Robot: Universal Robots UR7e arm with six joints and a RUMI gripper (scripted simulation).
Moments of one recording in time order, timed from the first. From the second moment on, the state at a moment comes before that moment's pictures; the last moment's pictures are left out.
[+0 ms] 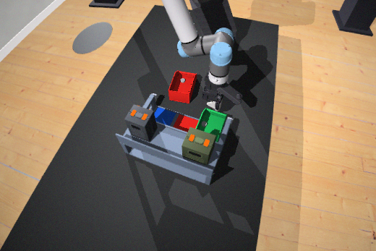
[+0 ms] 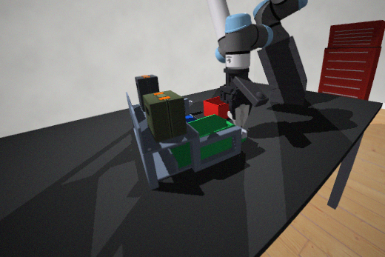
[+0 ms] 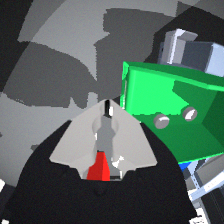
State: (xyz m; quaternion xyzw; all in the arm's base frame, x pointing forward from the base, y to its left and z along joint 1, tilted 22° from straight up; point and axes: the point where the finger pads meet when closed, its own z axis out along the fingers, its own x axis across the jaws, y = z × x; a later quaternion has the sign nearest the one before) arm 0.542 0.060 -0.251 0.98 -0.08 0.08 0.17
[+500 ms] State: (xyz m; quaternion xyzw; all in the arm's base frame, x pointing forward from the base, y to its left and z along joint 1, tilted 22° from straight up) arm 0.548 0.059 -0.250 0.98 -0.08 0.08 0.17
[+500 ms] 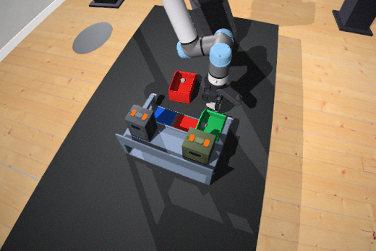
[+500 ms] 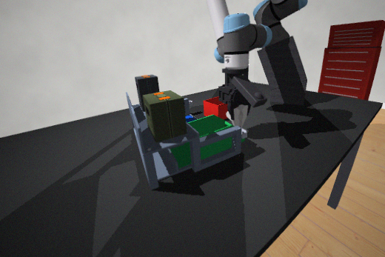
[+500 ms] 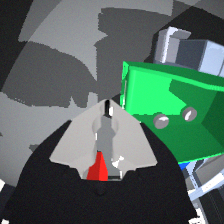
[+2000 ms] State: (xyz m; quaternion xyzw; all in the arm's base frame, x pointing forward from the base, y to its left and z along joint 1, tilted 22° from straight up) arm 0.574 0.056 -0.245 0.98 -0.08 0.08 0.17
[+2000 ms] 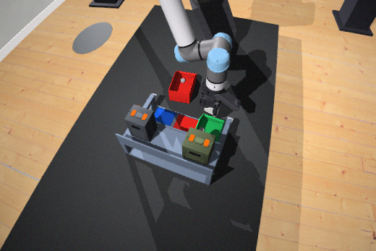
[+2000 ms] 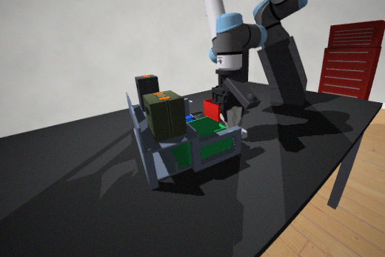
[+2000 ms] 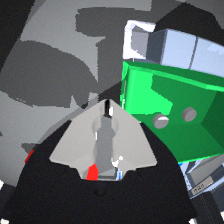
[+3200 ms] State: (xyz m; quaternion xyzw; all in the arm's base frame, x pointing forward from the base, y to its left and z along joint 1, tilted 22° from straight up) arm 0.592 0.053 -0.242 0.98 -0.08 0.08 0.17
